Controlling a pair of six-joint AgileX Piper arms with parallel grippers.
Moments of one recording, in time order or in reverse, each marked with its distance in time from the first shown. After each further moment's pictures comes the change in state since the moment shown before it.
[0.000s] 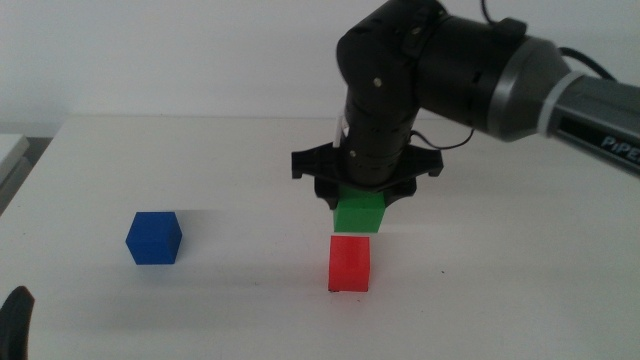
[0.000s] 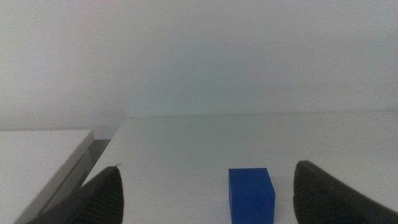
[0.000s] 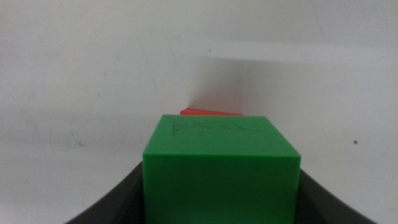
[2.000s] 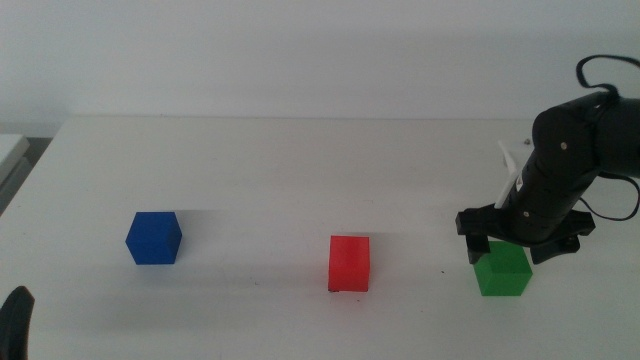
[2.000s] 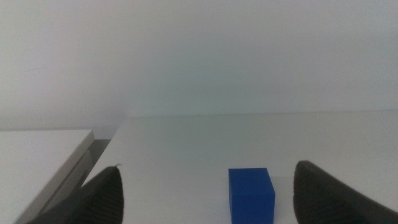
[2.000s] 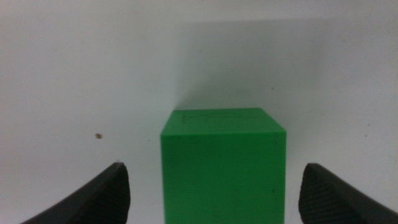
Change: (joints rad) left arm 0.000 0.000 0.000 0.000 0.000 0.002; right arm -0.425 -0.174 0.623 0.101 -0.351 -0.354
